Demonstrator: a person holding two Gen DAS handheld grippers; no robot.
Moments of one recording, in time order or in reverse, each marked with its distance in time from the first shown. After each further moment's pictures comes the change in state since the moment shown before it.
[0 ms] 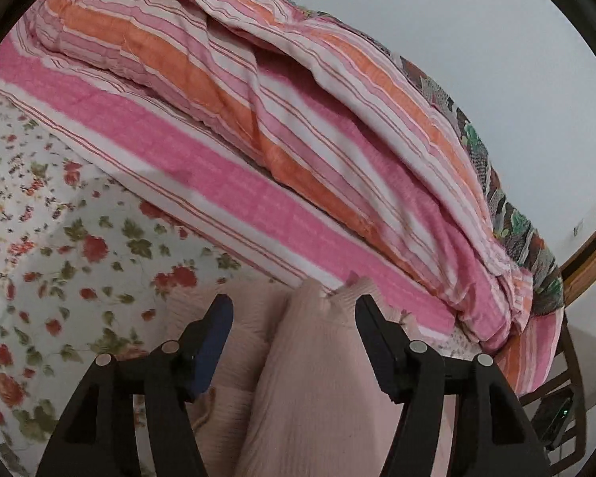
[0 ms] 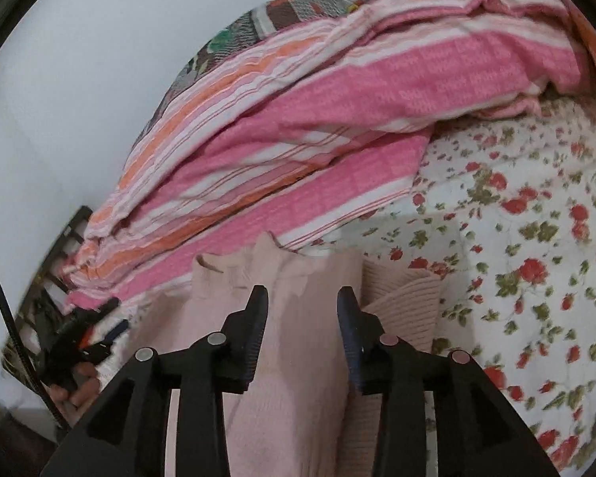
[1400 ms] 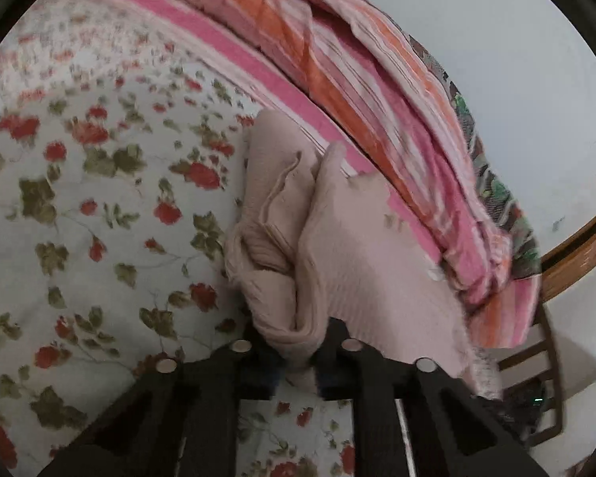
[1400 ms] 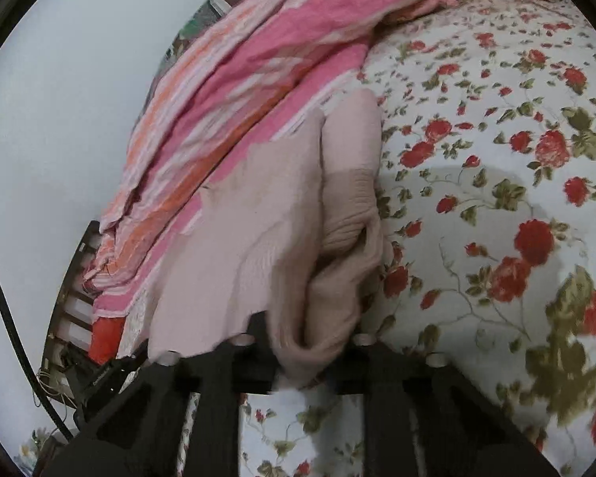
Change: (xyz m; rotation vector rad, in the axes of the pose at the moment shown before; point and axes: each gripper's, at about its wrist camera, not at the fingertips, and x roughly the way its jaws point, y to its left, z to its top) left arm -0.059 0.056 -0.115 -0.126 0.096 -0.094; right arm -0.043 -0.012 -0.112 0.255 0.091 0.071
